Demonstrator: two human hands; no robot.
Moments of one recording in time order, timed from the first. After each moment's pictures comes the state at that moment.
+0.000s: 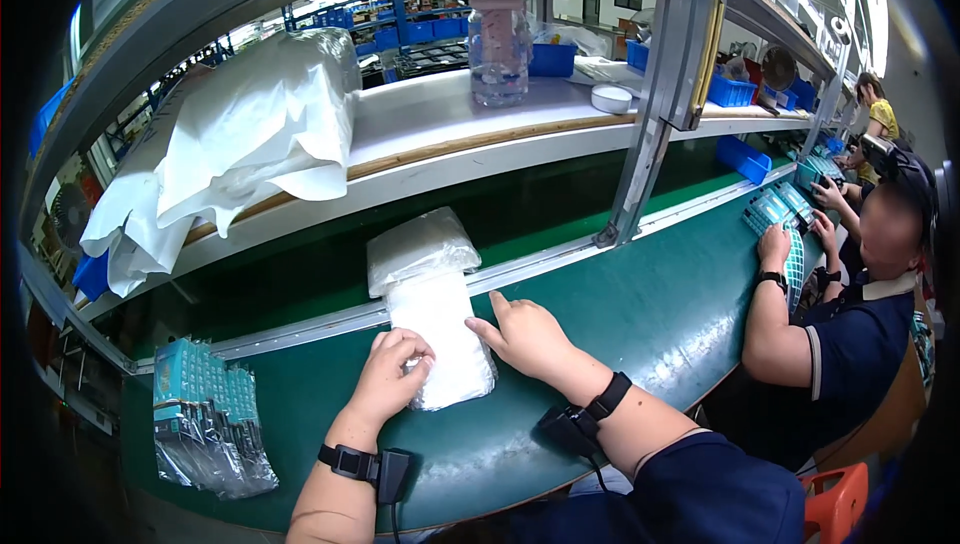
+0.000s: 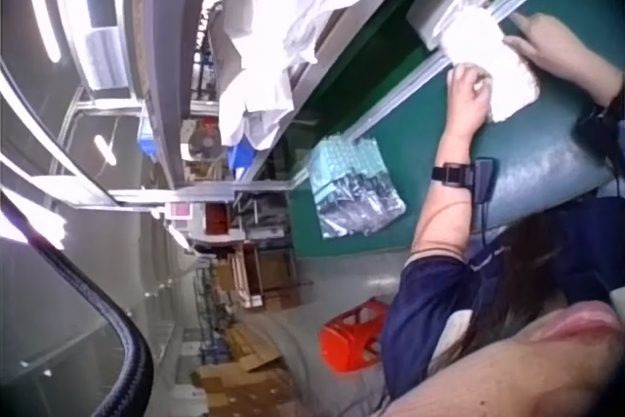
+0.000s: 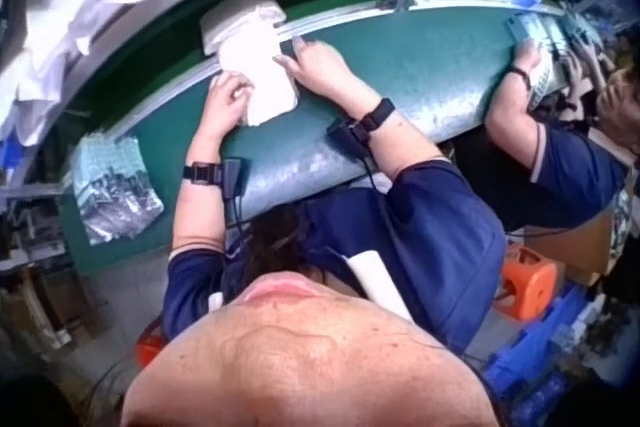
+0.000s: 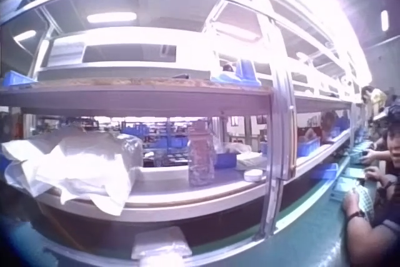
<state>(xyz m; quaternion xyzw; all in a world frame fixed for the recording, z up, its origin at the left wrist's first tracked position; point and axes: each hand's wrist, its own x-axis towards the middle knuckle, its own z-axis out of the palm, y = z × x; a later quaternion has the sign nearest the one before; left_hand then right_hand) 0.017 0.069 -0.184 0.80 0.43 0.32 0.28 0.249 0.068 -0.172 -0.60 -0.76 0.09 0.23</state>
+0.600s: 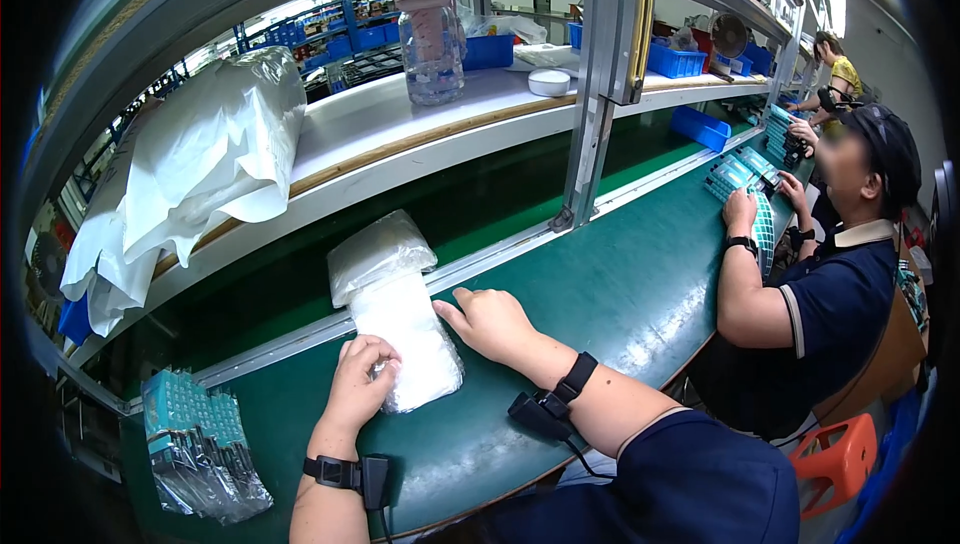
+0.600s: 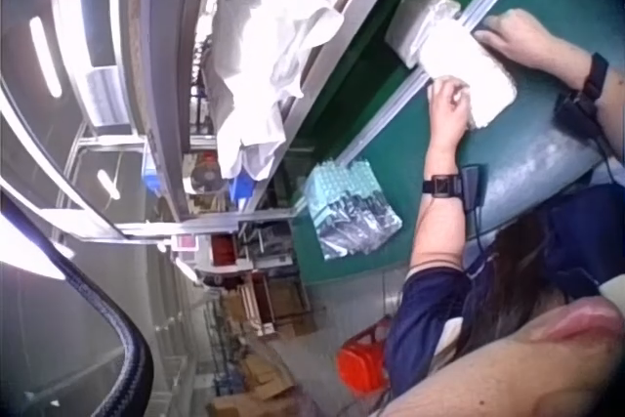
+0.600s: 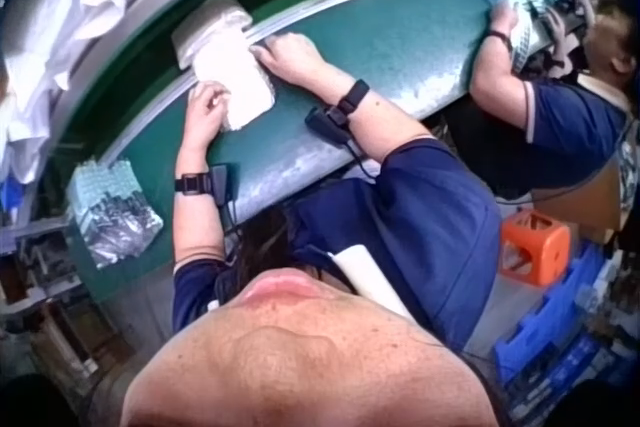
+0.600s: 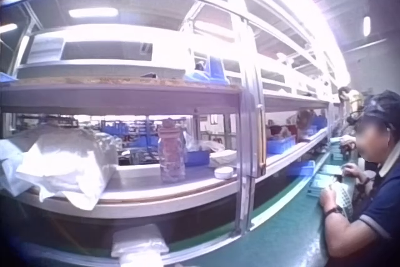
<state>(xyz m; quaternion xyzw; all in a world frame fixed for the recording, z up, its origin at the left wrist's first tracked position) 0.019 0.069 -0.183 0.80 0.43 0.33 0.26 0.253 0.075 -0.173 -0.60 -0.74 0.07 0.31</state>
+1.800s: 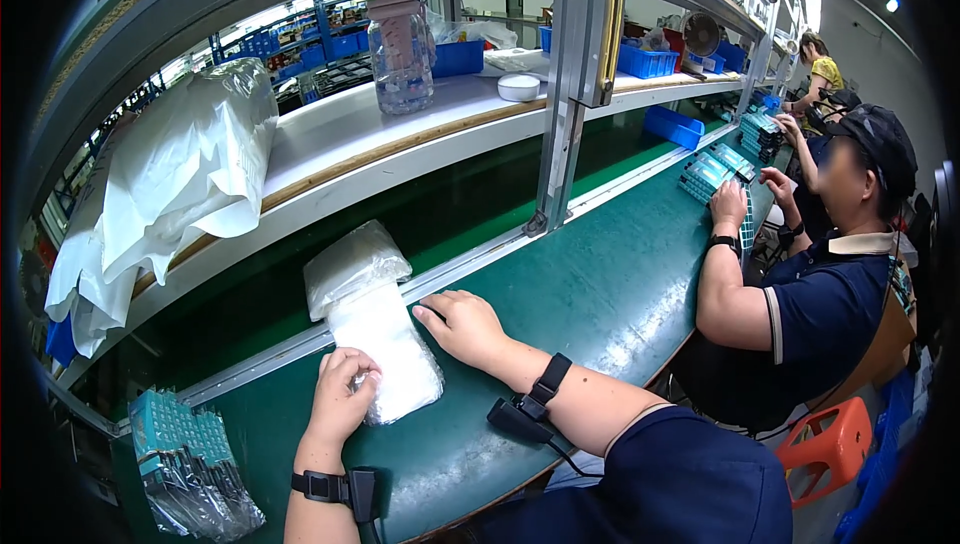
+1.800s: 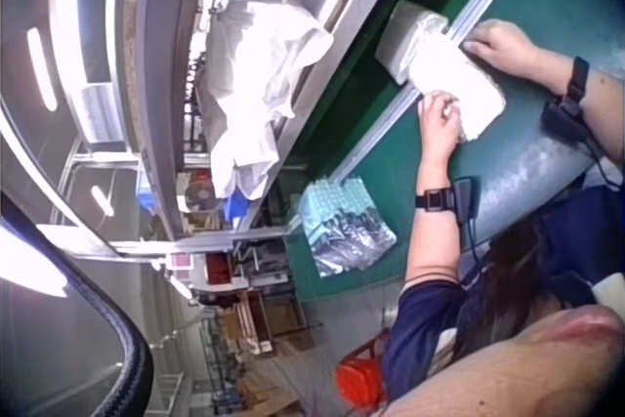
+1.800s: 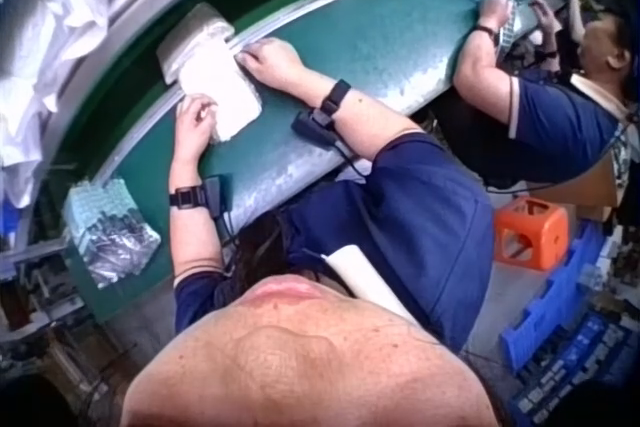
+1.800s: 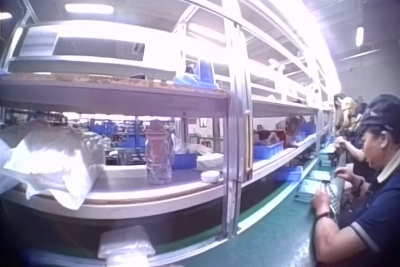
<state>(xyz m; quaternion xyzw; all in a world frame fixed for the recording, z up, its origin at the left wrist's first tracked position) 0.018 0.069 -0.185 0.79 0.45 0.32 0.28 0.250 0.085 -0.199 -0.56 -0.71 0.07 0.43</state>
